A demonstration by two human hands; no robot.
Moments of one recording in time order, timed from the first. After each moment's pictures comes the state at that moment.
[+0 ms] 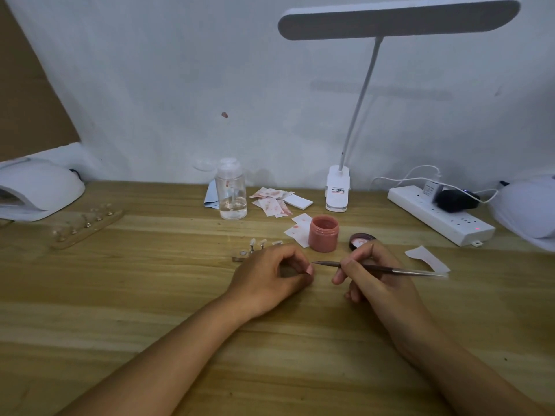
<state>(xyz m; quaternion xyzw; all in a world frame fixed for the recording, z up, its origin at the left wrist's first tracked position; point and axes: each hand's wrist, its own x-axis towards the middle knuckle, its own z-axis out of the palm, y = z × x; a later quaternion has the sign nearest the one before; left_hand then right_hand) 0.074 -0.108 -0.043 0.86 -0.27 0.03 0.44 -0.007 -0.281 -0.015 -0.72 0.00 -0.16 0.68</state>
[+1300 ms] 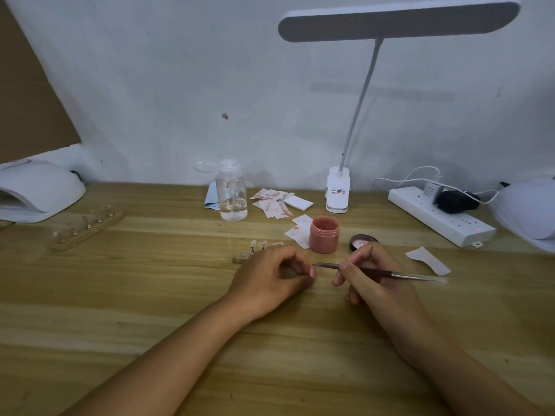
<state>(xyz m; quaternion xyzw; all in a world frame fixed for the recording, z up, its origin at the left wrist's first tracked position) 0.074 -0.109 -0.042 0.85 -0.28 0.04 0.45 -0.007 -0.280 -0.015 -0.72 0.00 -0.15 0.67</state>
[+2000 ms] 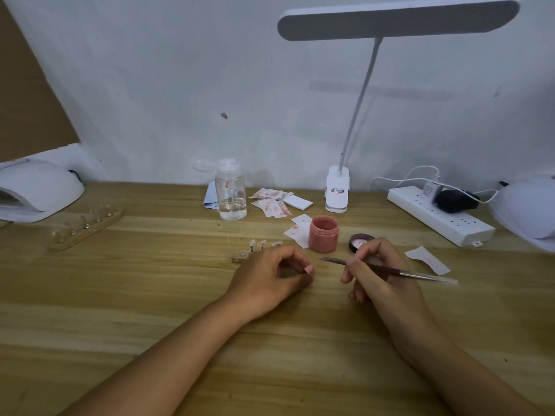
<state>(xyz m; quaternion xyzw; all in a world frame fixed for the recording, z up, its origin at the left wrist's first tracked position) 0.076 -0.108 -0.045 0.85 -0.26 0.03 0.46 -0.009 -0.284 -0.013 -0.72 -0.01 -0.19 0.67</state>
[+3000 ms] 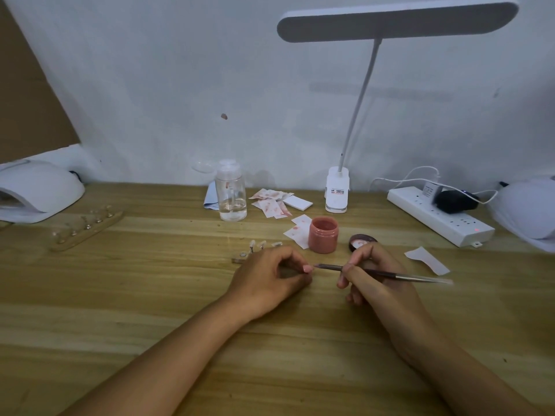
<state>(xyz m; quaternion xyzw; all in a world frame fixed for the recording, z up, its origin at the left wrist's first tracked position) 0.076 -0.109 -0.044 0.86 -0.25 0.03 0.45 -0.008 -0.283 -0.014 -0.72 0.00 -0.14 0.67</state>
